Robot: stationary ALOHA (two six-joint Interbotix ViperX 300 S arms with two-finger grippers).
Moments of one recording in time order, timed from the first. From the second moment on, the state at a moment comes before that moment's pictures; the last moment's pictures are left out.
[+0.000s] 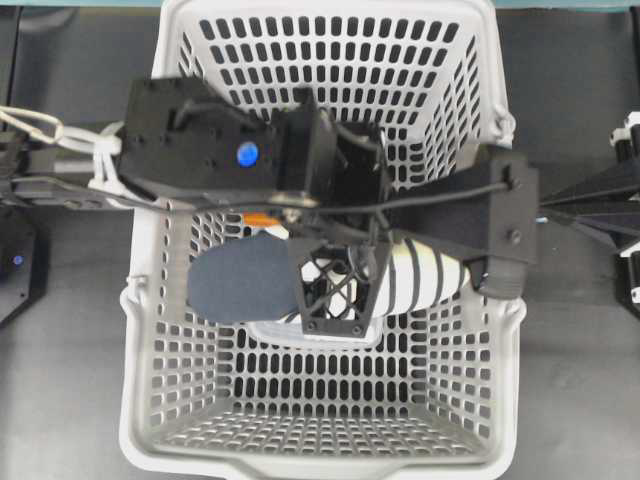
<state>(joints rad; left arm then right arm) -0.11 0.40 -0.84 0.04 1.69 -0.02 0.01 -0.99 1.23 0.01 -0.21 0.02</state>
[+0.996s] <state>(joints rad) -0.11 0.37 -0.76 0.04 1.69 0.00 0.01 -1.01 1.23 0.01 -0.21 0.04</state>
